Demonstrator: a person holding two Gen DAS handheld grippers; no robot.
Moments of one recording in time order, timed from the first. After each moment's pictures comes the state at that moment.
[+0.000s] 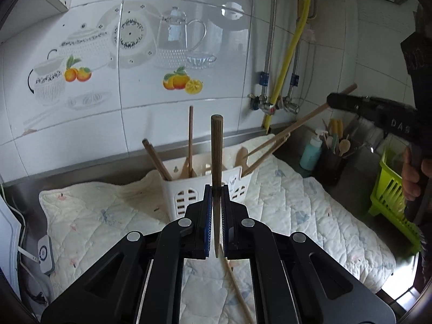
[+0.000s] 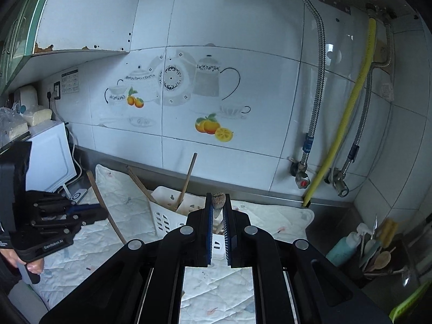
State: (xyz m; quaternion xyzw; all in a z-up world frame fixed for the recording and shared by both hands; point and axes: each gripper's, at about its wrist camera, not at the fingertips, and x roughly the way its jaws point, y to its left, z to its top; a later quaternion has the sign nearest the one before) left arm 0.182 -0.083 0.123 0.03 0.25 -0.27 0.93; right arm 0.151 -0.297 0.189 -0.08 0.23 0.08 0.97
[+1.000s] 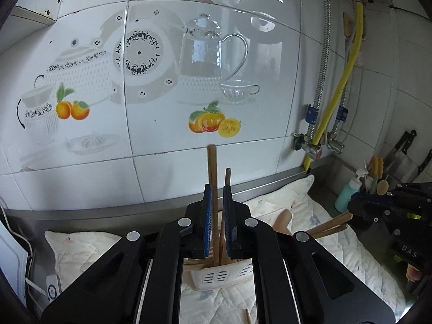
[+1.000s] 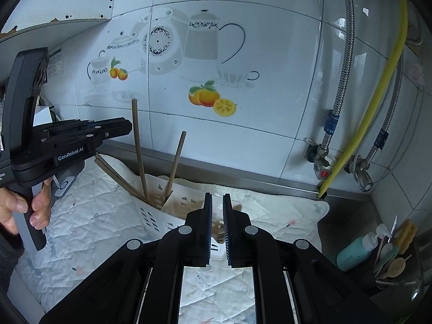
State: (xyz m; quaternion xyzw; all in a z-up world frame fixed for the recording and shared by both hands) left arm 0.294 -0.111 0.155 0.02 0.23 -0.20 0.95; right arm 0.228 -0.296 0.155 -0.08 0.29 0.09 0.95
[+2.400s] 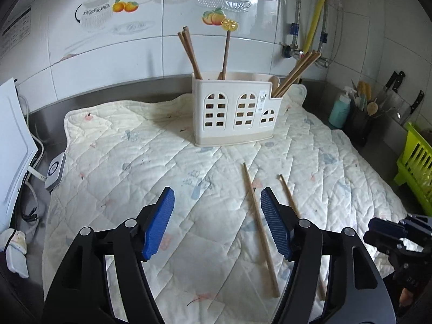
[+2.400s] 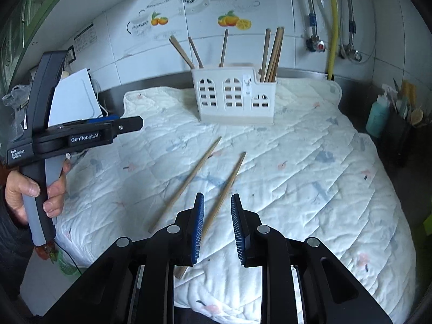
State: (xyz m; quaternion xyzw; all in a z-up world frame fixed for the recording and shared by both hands) left arm 0.110 -0.051 0.005 0.03 0.33 -0.17 0.93; right arm -0.003 -0.254 -0.009 0.03 0.35 0.11 0.93
